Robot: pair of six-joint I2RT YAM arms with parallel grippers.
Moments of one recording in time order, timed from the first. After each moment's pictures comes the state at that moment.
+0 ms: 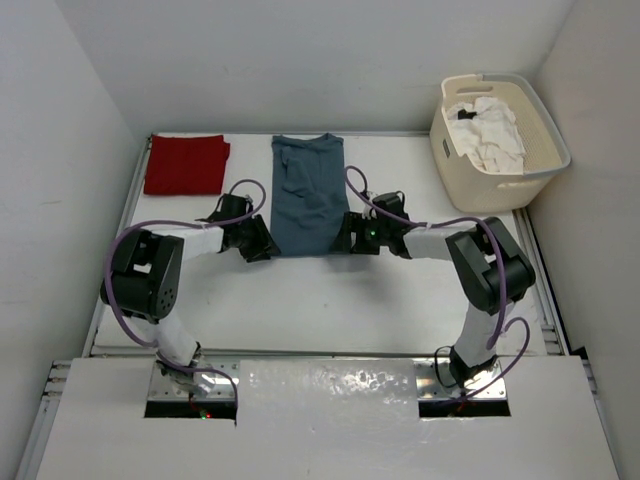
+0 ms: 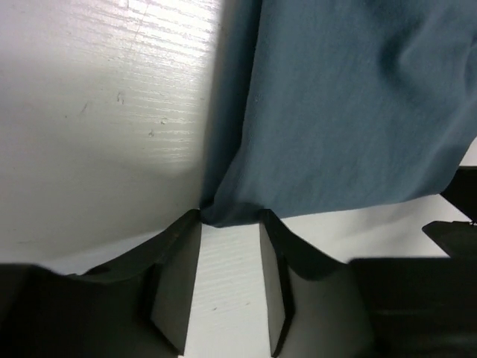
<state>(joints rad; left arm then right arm) -0.24 1.70 0.84 -0.16 0.28 -0.68 0.44 1.83 0.85 0.20 -0.40 0.51</state>
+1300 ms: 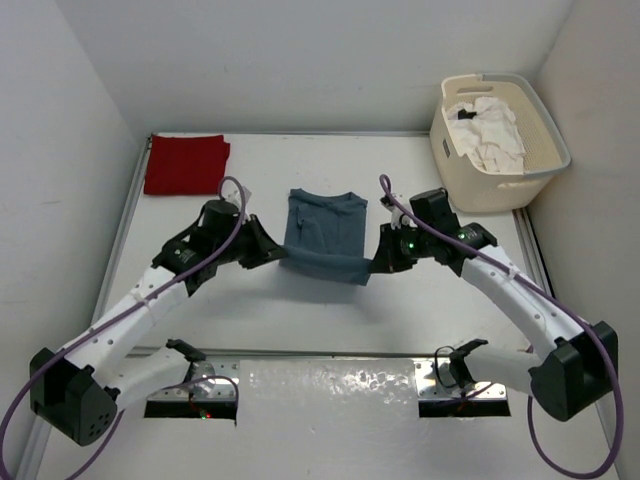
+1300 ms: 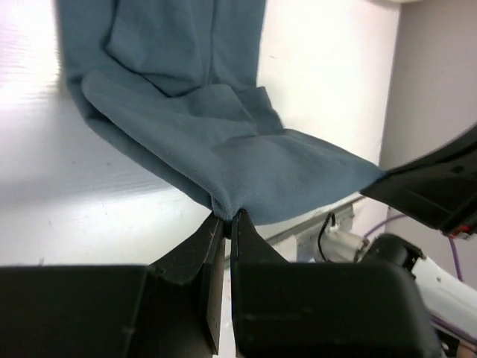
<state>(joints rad) -0.47 0.99 0.81 -0.49 0.25 -0.83 0.44 1.17 0.89 -0.63 -0.49 0.28</state>
